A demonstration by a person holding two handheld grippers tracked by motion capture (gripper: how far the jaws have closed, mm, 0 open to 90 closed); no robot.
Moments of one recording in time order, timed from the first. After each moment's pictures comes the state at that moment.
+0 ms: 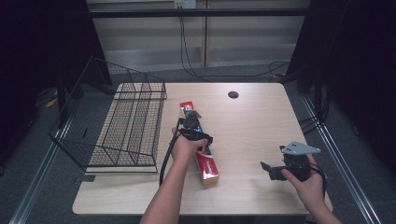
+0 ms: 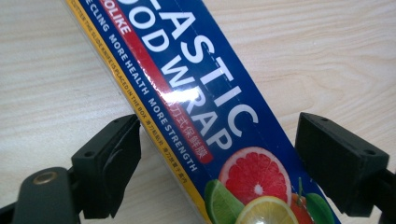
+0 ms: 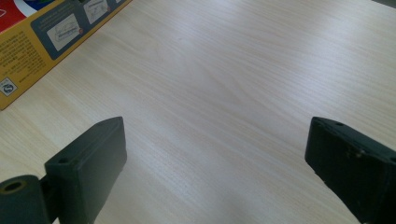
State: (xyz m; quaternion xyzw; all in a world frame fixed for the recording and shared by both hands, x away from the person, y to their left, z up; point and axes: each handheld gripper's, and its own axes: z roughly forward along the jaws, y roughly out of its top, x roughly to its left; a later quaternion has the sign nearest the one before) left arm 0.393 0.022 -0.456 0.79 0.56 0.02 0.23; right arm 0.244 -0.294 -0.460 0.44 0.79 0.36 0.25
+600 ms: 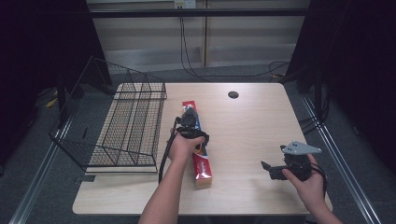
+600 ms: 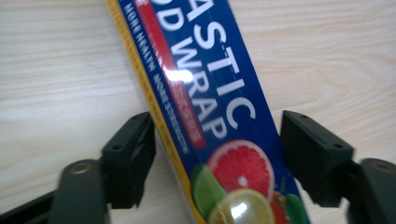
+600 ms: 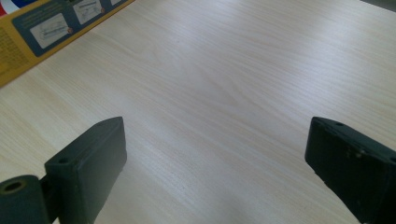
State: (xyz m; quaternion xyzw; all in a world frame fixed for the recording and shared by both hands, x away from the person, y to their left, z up) left arm 0.397 0.027 -0.446 0.78 0.59 0.00 0.20; right arm 0.244 -0.295 -0.459 0.44 0.78 0.37 0.25
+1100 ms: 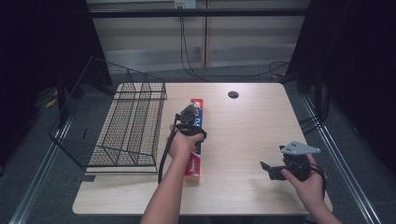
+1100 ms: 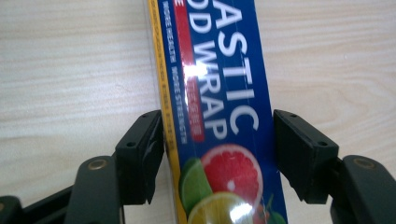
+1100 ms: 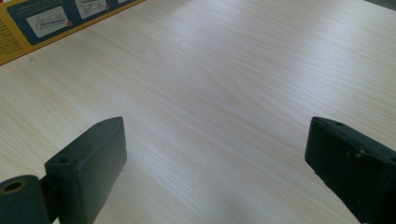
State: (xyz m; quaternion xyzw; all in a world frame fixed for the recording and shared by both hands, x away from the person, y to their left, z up) left arm 0.408 0.026 -0.445 0.77 0.60 0.03 0.19; right arm 0.244 -0.293 -0.459 0.44 0.78 0.37 0.25
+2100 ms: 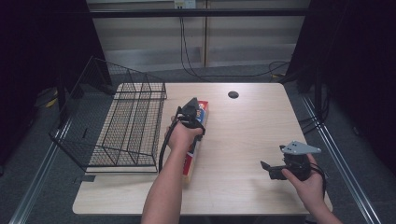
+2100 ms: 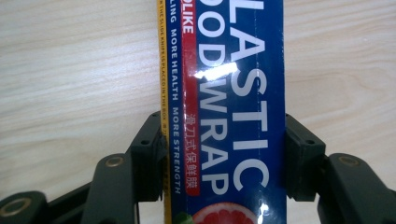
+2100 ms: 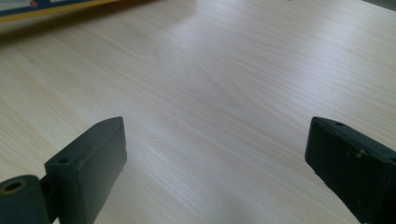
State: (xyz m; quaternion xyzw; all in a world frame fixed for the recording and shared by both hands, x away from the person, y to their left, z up) left arm 0.428 0.021 -0.429 0.81 0.58 0.01 0.12; right arm 0.244 -0.294 -0.459 0.44 0.78 0.37 0.25
